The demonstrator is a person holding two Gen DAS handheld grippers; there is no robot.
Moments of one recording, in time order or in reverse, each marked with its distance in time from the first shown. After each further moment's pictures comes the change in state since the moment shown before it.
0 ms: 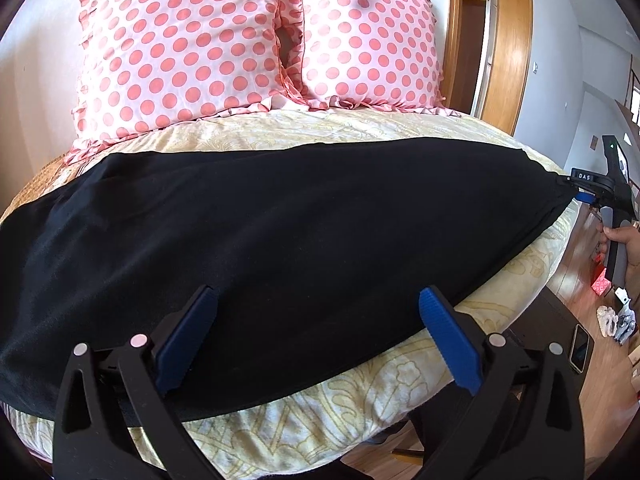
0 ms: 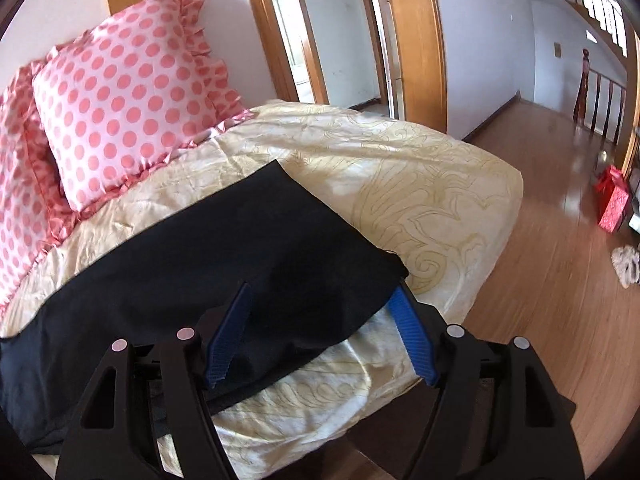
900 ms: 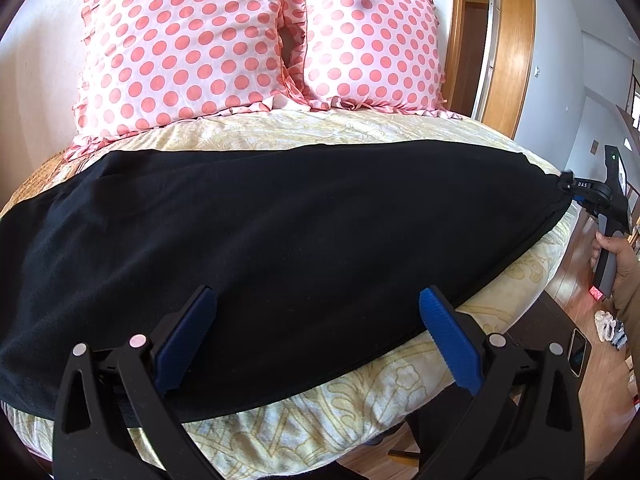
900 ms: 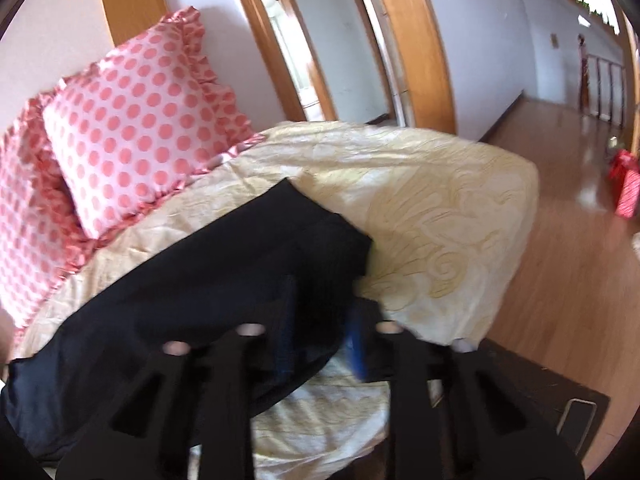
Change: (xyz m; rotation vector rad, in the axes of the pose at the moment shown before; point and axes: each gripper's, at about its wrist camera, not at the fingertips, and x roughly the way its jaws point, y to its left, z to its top) left arm 0.000 0.002 0.001 -0.021 0.001 -0.005; right arm 0.003 0.002 -0.009 0.019 -0.077 0.084
